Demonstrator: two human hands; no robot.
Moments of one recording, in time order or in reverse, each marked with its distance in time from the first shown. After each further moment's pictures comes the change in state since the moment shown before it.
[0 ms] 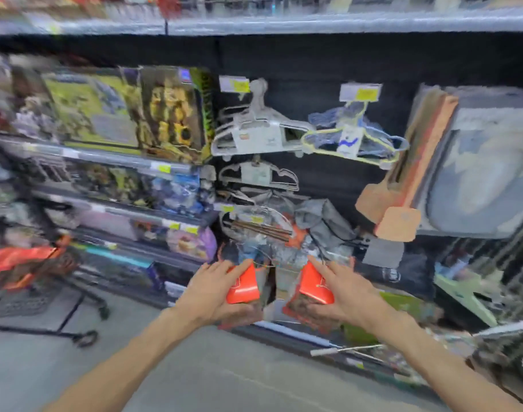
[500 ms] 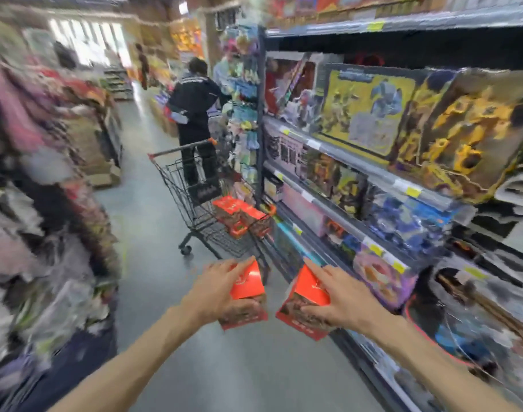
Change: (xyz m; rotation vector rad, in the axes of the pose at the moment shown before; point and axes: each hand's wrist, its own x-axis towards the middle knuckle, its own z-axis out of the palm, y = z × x) left_hand -0.322 -0.314 -0.049 0.028 0.019 -0.828; right_hand 0.276 -0.450 0.074 0.157 -0.166 -0.744
